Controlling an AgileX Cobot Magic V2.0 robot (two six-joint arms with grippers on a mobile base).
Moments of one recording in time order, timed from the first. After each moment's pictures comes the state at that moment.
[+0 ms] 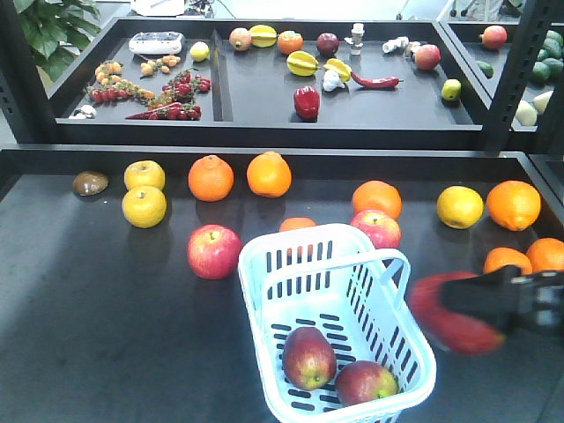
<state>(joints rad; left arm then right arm) -0.54 0.54 -0.35 -0.73 0.64 0.65 -0.18 1.01 -0.62 0.96 0.92 -0.73</state>
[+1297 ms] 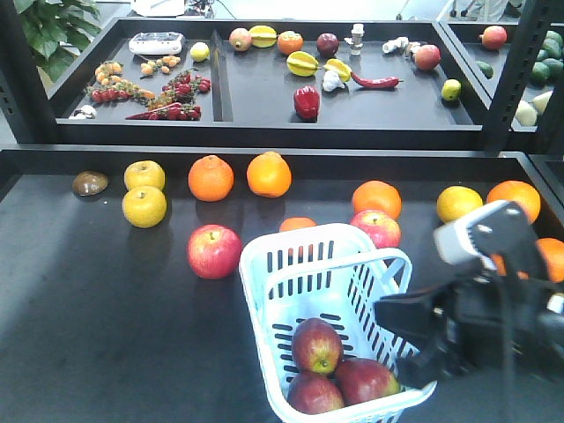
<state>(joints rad) -0.54 0.54 -0.35 -0.73 0.64 0.65 0.36 0.99 -0.61 0.84 0.56 -0.80</state>
